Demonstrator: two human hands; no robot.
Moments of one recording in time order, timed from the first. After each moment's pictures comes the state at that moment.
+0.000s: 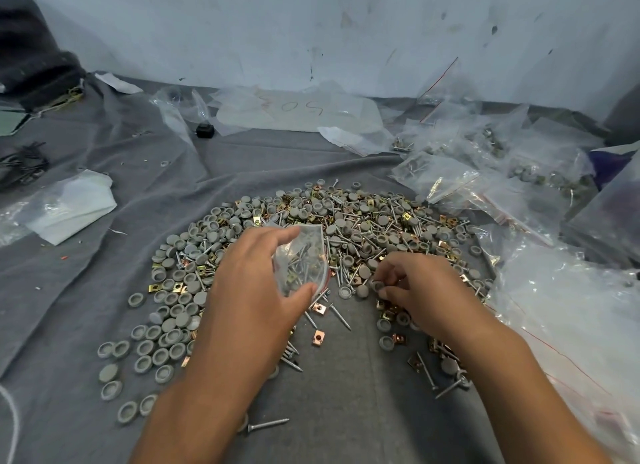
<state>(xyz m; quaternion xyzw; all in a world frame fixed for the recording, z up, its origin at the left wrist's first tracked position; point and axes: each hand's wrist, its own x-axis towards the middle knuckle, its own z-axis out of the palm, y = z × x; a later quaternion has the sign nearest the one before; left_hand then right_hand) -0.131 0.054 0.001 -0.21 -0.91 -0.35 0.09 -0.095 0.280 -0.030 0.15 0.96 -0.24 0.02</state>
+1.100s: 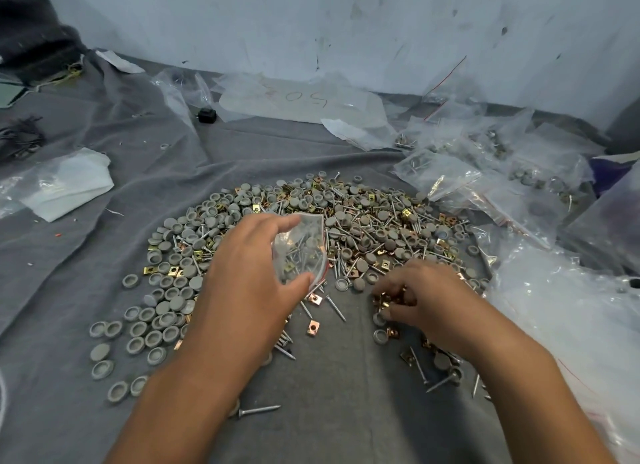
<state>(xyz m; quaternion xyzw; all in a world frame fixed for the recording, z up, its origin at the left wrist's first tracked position) -0.132 0.053 -0.002 -0.21 -0.91 -0.36 0.10 -0.081 0.290 -0.025 0.05 0.98 -0.14 0.09</state>
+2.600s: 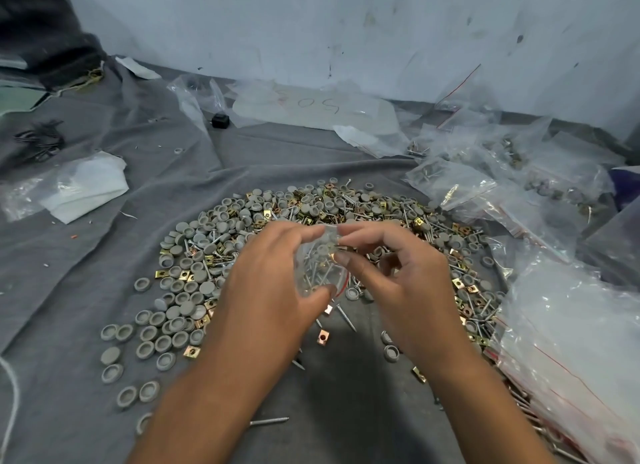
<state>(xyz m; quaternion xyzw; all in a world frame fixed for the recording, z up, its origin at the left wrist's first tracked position) -0.131 0.057 -0.002 -0.24 -0.90 -0.36 0.10 -0.094 0.218 -0.007 -0.04 0.84 -0.48 -0.27</state>
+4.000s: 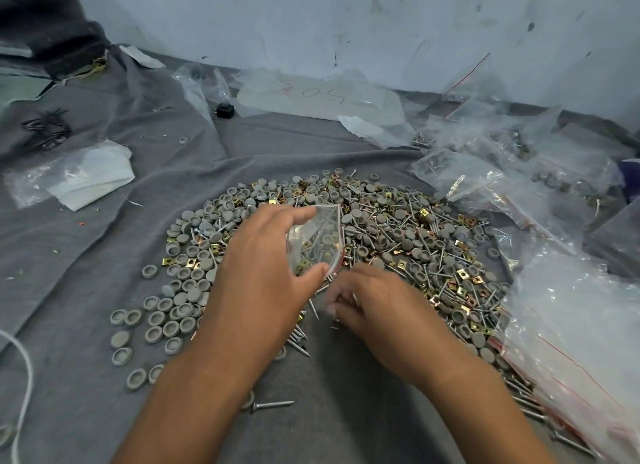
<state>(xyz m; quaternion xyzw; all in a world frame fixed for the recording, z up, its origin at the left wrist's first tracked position) -0.133 0.051 0.002 -0.20 -0.91 -0.36 0.11 -0.084 0.218 -0.031 -0.05 0.97 -0.23 -0.01</state>
